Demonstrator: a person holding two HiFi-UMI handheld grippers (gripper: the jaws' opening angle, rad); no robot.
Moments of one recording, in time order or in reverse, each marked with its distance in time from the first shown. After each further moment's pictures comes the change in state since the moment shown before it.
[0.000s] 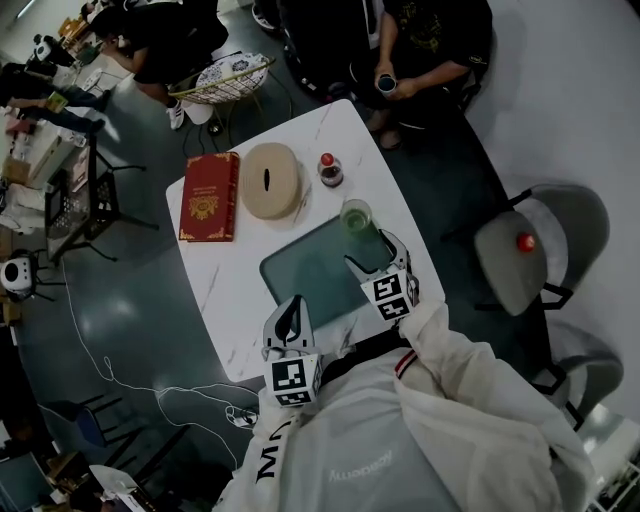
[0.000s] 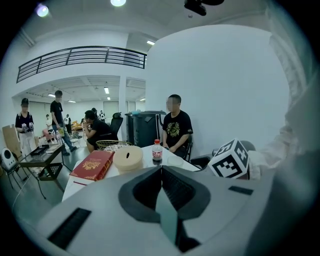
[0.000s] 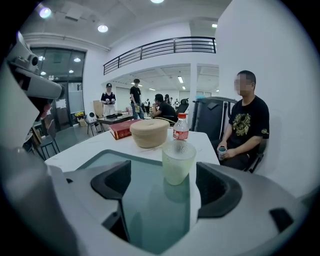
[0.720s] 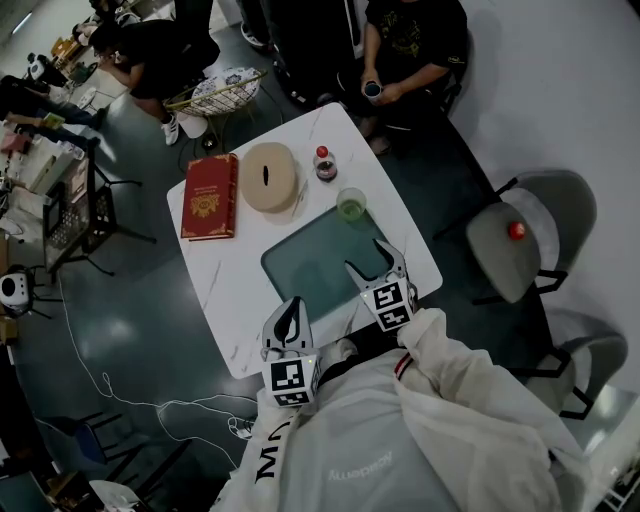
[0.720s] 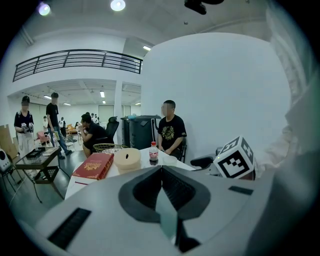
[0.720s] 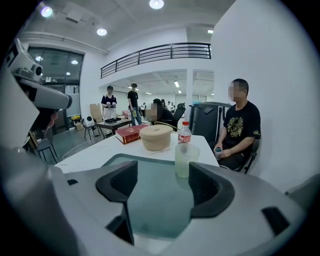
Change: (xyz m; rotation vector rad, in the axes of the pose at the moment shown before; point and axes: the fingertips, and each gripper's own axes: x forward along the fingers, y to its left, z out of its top) left arm -0.049 -0.002 -0.011 0.028 -0.052 -0.064; right arm -0.059 0.041 0.006 0.024 -0.054 -0.052
